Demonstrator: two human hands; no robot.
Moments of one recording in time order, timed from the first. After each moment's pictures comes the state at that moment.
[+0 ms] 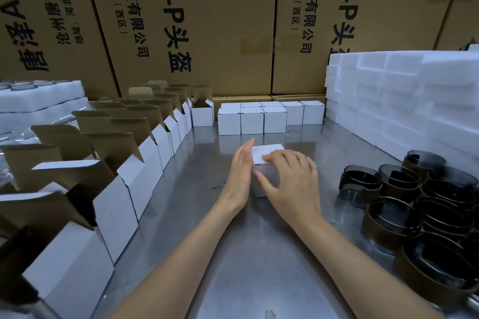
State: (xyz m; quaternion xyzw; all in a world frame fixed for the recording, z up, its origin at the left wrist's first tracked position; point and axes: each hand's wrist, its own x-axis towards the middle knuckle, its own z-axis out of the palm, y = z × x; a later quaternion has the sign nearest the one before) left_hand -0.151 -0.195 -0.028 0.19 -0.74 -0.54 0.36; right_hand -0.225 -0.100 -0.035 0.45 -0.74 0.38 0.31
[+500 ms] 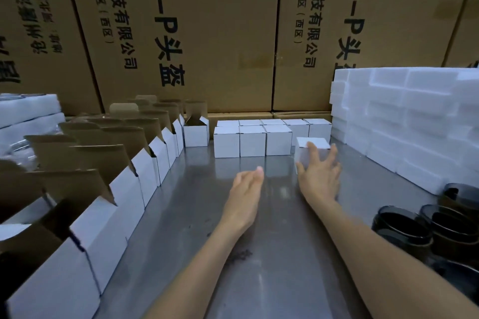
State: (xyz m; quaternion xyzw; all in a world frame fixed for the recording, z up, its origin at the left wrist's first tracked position) left_hand -0.198 -0.251 -0.033 0.26 -0.78 -0.48 0.31; right_hand -0.362 -0.193 -0.032 0.25 -0.90 0.33 0.15
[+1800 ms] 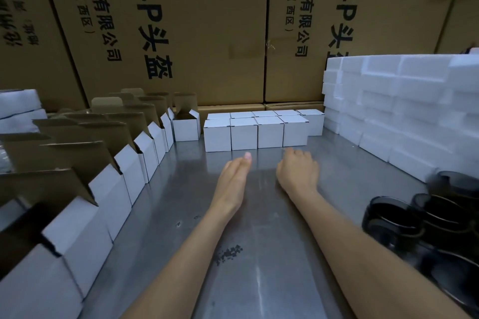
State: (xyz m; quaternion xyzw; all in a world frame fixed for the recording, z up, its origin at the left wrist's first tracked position) left_hand -0.210 -0.263 -0.027 0.25 -0.74 -0.52 0.34; right_hand -0.358 -0.212 -0.037 0.32 -0.90 0.19 0.21
